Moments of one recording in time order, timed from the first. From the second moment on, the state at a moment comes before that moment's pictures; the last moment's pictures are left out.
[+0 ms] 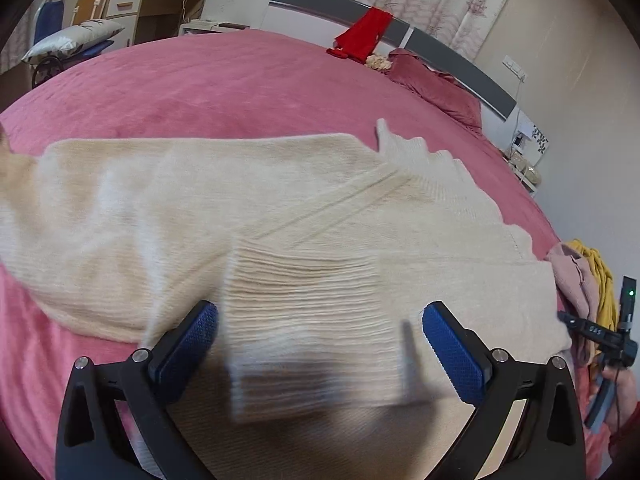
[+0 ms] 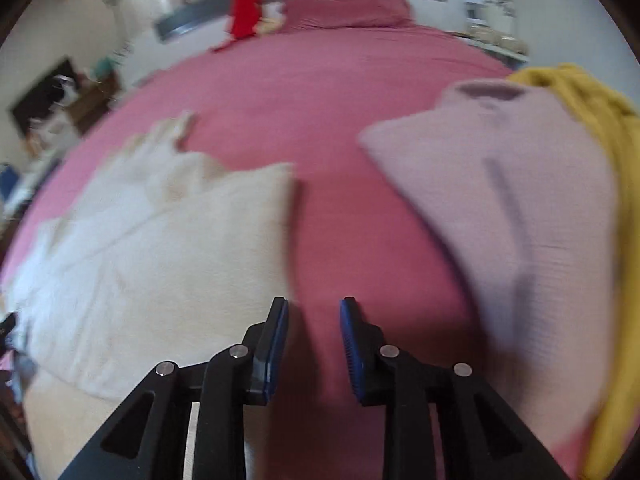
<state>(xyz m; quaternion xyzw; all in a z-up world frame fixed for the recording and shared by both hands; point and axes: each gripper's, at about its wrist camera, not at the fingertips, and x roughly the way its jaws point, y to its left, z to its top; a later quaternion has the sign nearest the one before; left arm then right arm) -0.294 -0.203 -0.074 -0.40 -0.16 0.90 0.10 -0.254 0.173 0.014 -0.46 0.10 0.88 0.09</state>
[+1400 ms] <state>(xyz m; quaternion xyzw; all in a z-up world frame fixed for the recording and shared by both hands) -0.269 -0.589 -0.120 -0.23 -0.69 0.67 -0.13 -0.251 -0.127 -0.017 -0.53 0.02 0.83 -0.16</state>
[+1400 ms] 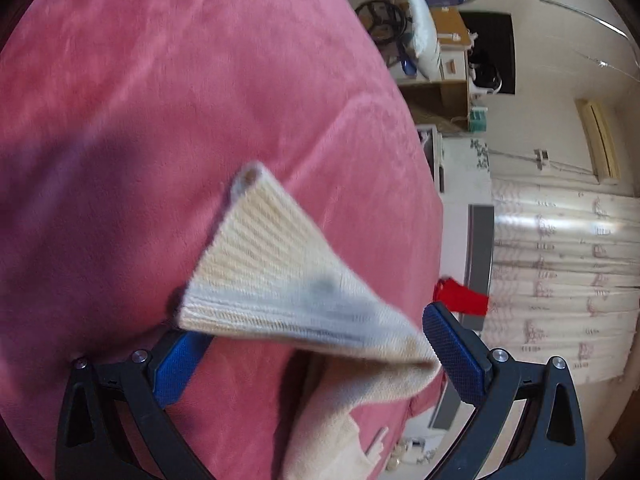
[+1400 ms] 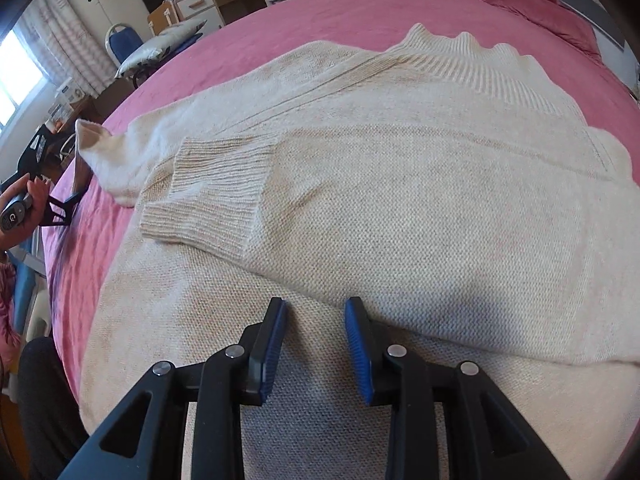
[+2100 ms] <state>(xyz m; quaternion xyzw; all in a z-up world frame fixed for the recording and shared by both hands) -0.304 -0.658 0.096 -0.10 -0.59 0.80 -0.07 -0.245 -0.098 -0.016 -0.53 0.12 0.83 -0.13</state>
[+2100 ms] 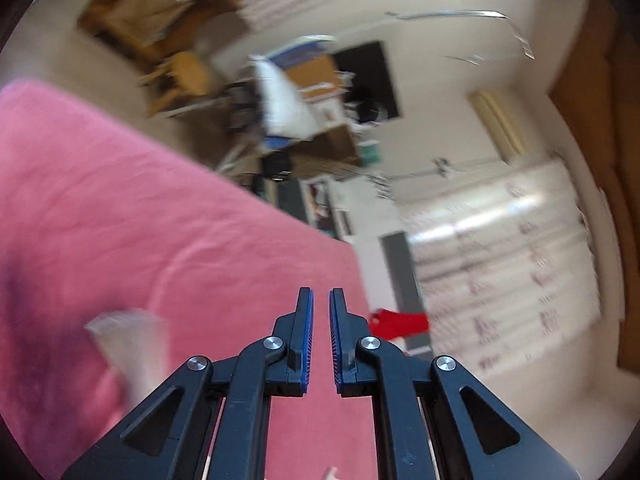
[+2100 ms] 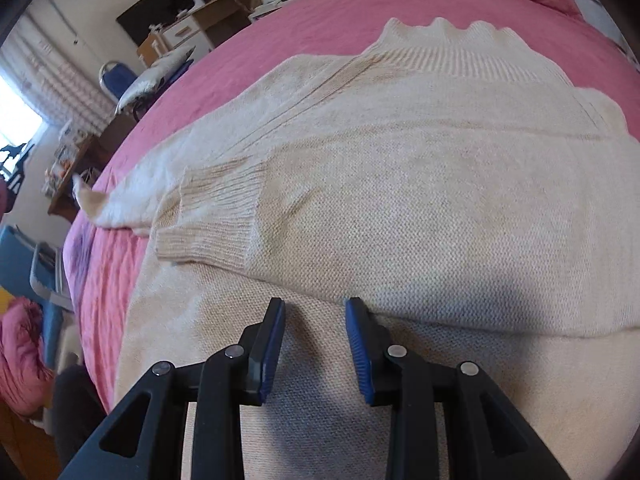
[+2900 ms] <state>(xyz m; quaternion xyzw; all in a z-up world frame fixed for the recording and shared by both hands) -0.243 -0.584 -0.042 -0.40 0.34 0.84 -0.12 -0.229 -0.110 -0.020 -0.58 0.12 0.80 -0.10</state>
